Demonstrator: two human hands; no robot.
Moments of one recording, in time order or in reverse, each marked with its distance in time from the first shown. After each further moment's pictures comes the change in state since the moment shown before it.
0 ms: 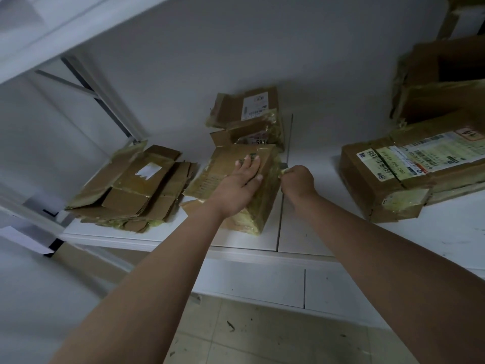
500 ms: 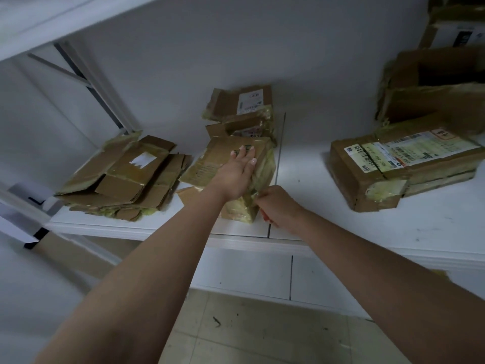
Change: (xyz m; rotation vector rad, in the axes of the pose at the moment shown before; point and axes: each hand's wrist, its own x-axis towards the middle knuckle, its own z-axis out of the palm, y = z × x) left_hand 0.006 0.003 0.004 0.078 0.041 -0.015; right_hand -0.080 -0.003 -0.007 -0.057 -0.430 -0.005
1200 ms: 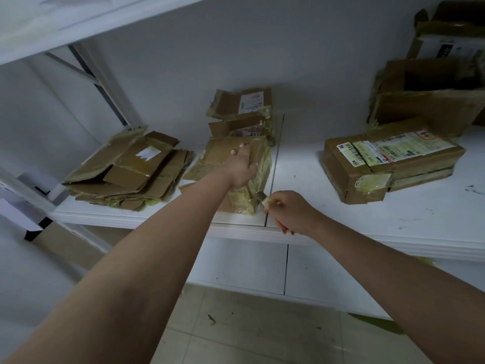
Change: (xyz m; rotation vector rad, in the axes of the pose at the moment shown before) left_hand -0.009 0.020 -0.008 0.119 -0.102 -0.118; right_hand -0.052 0.021 -0.022 -0.264 -0.063 -0.182
